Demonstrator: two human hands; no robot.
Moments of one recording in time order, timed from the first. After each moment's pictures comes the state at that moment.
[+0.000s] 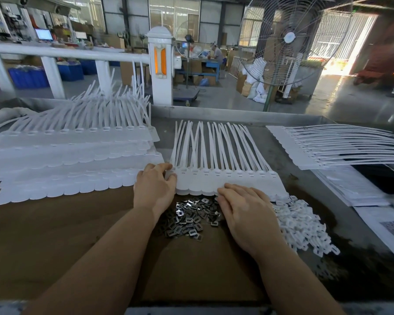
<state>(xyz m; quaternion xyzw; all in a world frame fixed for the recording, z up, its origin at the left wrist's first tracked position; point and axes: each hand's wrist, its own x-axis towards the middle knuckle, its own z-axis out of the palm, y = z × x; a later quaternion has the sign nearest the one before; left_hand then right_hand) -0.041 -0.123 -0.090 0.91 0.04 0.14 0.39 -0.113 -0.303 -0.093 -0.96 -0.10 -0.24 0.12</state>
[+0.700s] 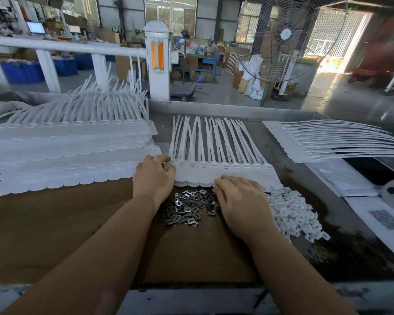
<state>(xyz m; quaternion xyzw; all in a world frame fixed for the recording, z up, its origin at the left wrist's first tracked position) -0.040 -0.122 -0.092 0.91 0.04 0.14 0.39 -0.109 -0.299 -0.099 -0.94 -0.10 -0.31 0.09</state>
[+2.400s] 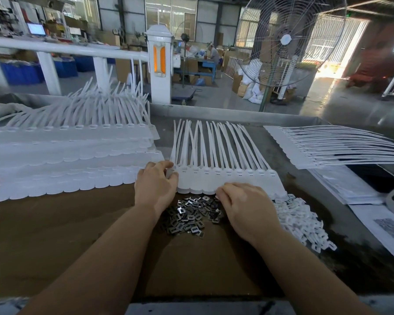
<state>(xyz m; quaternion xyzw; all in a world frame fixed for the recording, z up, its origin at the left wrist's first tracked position) -0.042 -0.121 -0.091 0.91 0.03 0.14 0.40 -0.104 -0.300 -0.083 -0.97 -0.11 -0.21 0.09</state>
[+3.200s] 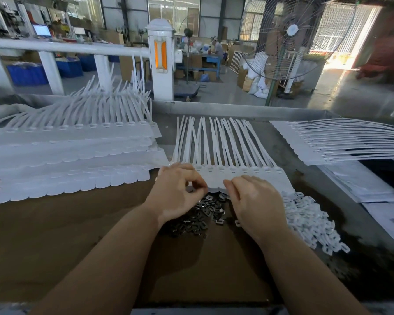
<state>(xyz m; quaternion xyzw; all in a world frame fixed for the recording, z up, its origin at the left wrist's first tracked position) -0.060 -0.131 -0.076 0.89 -0.25 0.13 0.37 -0.092 -0.304 -0.092 -0.92 -0.11 -0.36 0.13</state>
